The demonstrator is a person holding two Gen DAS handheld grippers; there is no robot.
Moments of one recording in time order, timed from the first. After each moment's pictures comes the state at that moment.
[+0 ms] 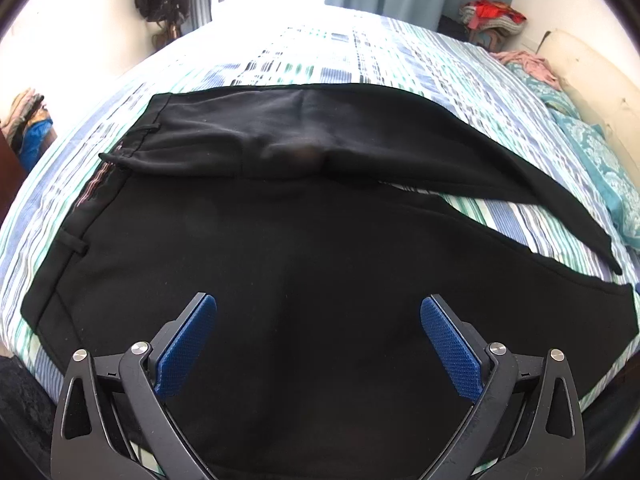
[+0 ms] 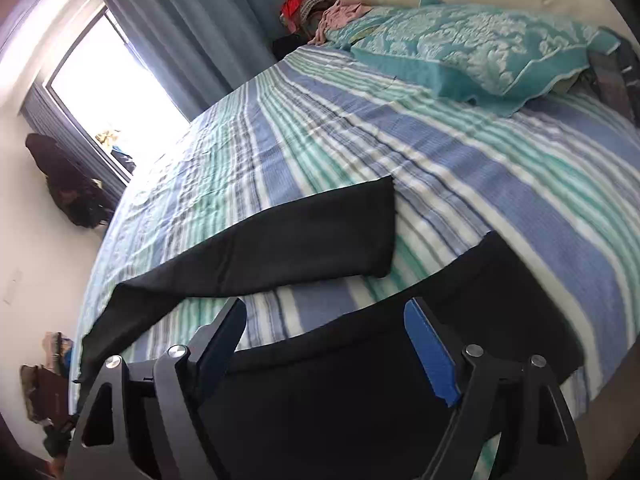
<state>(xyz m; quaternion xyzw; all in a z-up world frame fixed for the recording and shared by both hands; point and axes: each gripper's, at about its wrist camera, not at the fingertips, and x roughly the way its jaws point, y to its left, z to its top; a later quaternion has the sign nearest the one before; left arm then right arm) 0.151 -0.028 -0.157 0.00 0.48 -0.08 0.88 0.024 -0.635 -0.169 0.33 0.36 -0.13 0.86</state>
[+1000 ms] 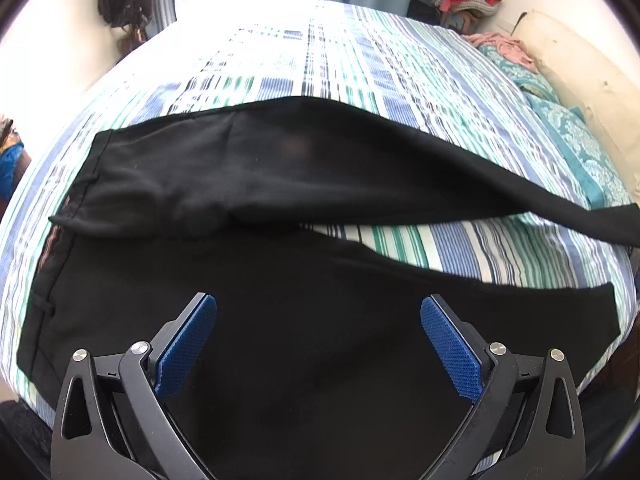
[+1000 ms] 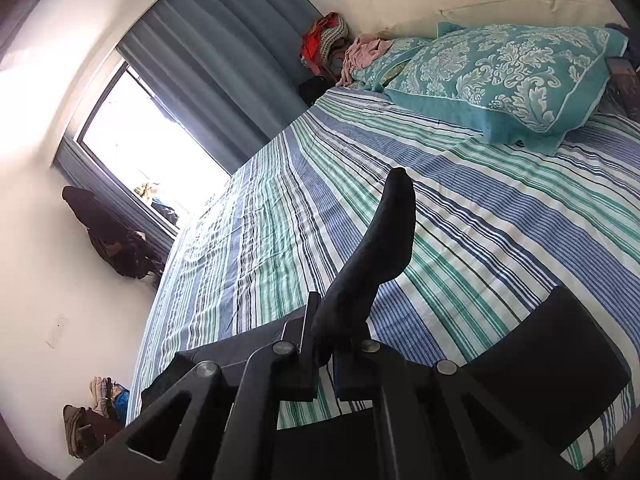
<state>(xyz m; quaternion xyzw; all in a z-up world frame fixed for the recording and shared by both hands) 0.202 -0.087 -0.126 0.01 0.50 -0.12 0.86 0.043 -0.620 -0.102 0.36 0.26 -0.11 0.89</state>
